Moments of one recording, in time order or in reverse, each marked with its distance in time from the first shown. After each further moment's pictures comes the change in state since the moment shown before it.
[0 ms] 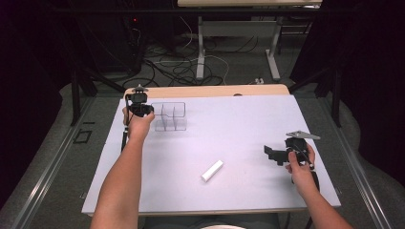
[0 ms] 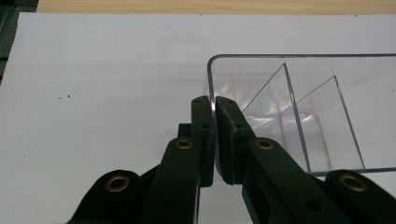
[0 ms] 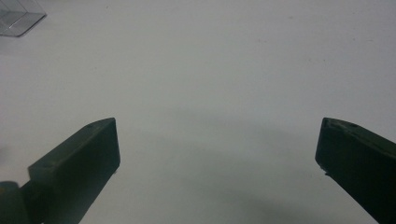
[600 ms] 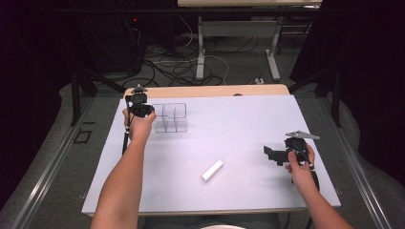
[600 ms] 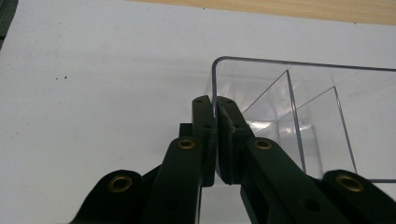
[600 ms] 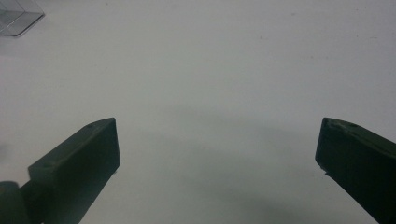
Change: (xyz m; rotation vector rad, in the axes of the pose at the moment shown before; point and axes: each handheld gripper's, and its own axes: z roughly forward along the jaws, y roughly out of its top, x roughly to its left) left arm -0.006 -0.003 -0.006 0.019 0.008 -0.062; right arm 0.000 -0.001 0.001 0.010 0.007 -0.004
